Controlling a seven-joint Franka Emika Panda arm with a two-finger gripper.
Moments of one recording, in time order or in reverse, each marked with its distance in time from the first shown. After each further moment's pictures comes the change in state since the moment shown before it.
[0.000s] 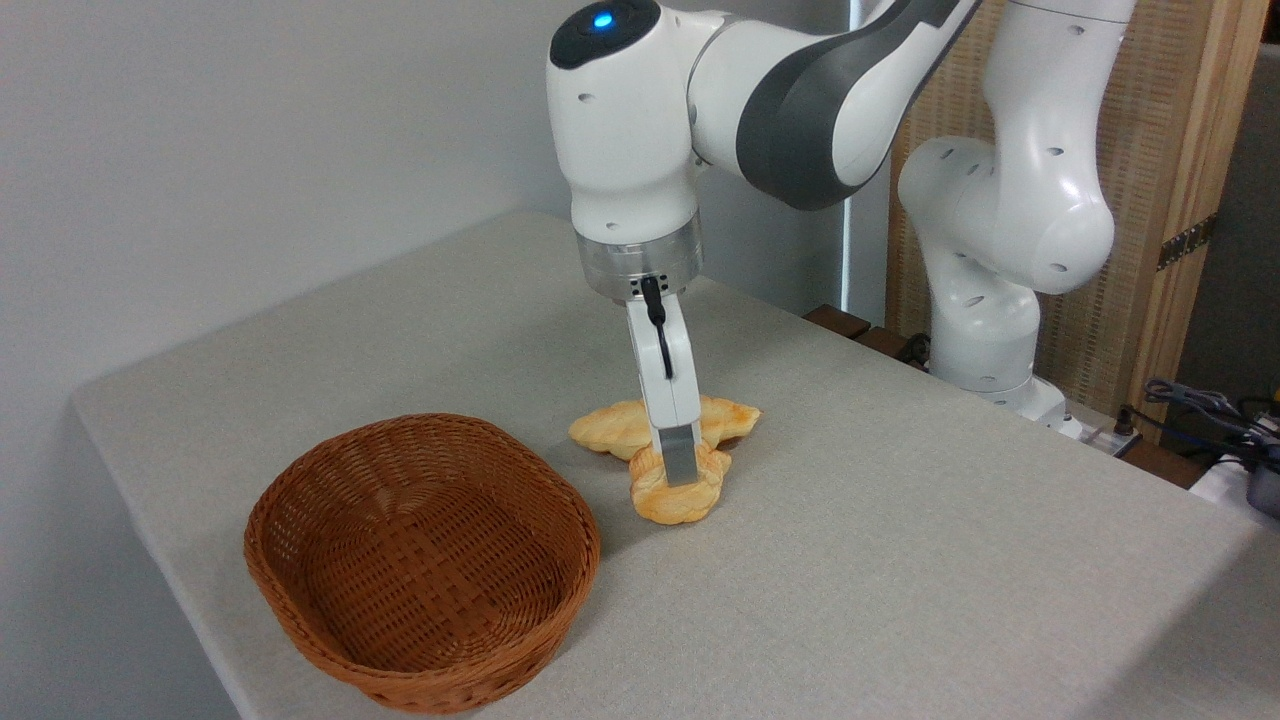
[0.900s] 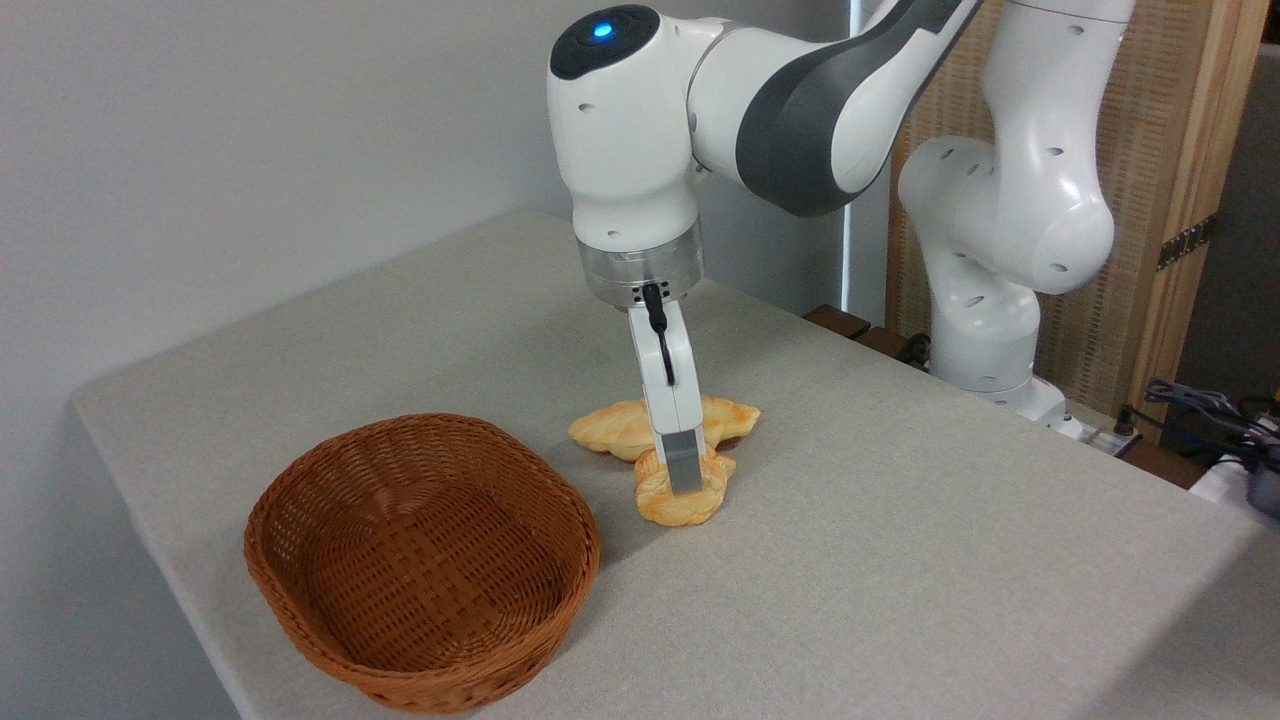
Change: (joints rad) arm -0.001 0.006 0.000 -0.016 0.000 0.012 0.000
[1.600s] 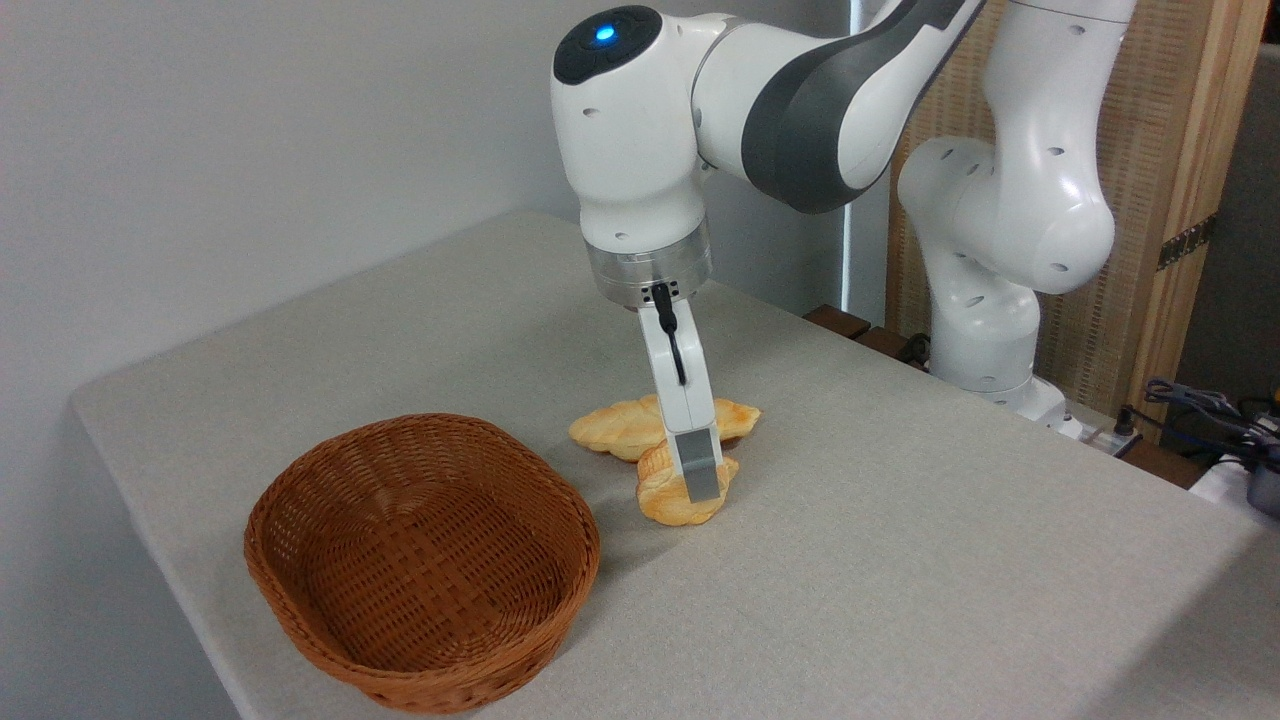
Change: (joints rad) arm 0.005 -0.007 0.000 0.000 0.000 -0.044 -0.001
